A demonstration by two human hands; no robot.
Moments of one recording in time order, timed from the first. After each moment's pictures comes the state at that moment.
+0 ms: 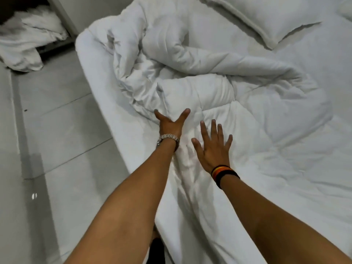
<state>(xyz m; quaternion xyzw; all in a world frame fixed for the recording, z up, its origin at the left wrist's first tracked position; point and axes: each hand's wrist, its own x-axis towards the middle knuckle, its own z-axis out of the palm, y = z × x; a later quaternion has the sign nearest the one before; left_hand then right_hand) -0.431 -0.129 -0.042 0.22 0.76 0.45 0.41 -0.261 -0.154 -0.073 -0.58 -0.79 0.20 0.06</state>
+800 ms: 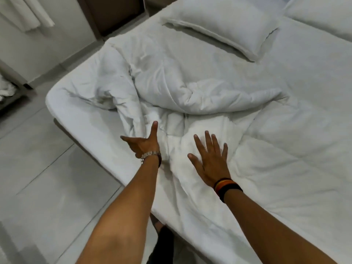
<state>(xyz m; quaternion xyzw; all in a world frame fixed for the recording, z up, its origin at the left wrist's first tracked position) -0.687 0.010 -0.035 0.14 0.79 0.46 0.38 -0.475 -0.078 -0.032 -0.67 -0.72 0.19 0.07</state>
